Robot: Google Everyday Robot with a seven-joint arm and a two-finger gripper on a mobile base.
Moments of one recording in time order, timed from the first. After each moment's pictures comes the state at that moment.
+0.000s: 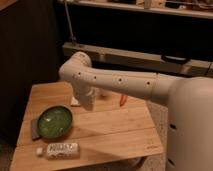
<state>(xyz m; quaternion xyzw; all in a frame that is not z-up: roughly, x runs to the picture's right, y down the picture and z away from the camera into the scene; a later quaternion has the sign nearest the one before) -0.075 0.081 0.718 -0.29 -0.19 -0.60 0.72</state>
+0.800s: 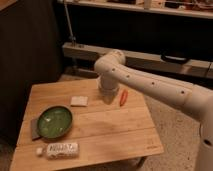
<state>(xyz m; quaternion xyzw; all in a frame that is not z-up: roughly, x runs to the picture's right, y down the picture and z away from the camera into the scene) 0.043 0.059 0.742 -0.24 -0.18 -0.50 0.81</state>
